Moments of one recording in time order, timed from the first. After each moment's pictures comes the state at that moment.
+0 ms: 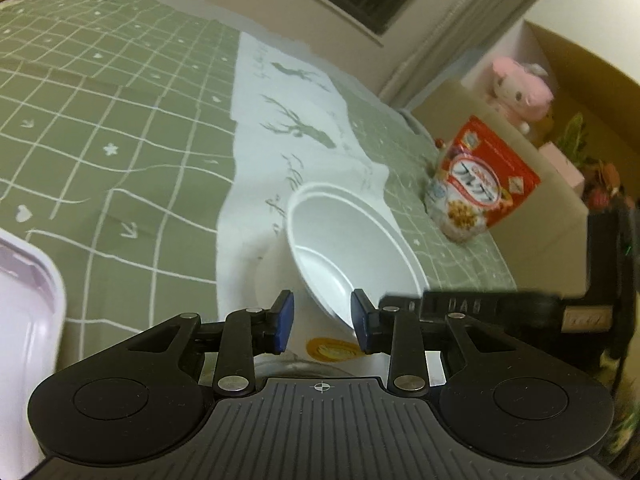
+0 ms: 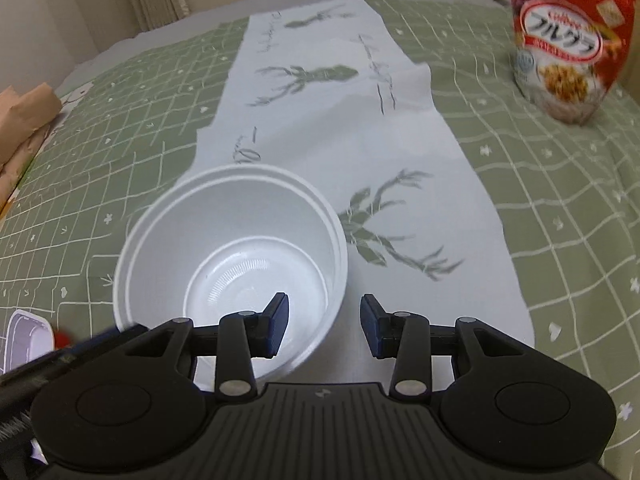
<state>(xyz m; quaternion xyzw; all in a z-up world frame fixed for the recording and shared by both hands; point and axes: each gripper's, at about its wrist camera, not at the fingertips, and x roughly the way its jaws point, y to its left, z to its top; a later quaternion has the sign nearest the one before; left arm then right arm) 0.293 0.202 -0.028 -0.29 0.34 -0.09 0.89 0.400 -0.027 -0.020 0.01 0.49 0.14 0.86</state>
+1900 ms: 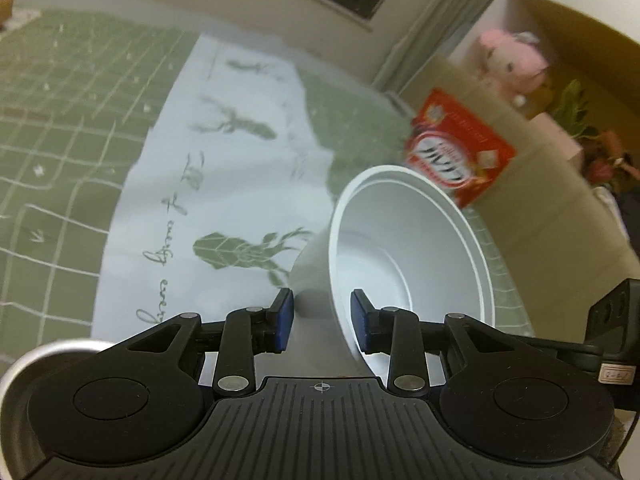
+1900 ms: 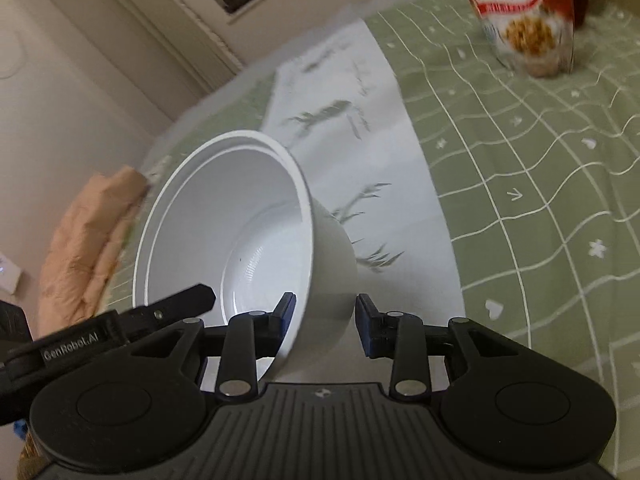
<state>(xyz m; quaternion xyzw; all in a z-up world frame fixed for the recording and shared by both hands) 0.300 0.071 0.043 -0.24 0.36 -0.07 0.90 0.386 -0.194 0.003 0.18 0.46 0.28 0.82</state>
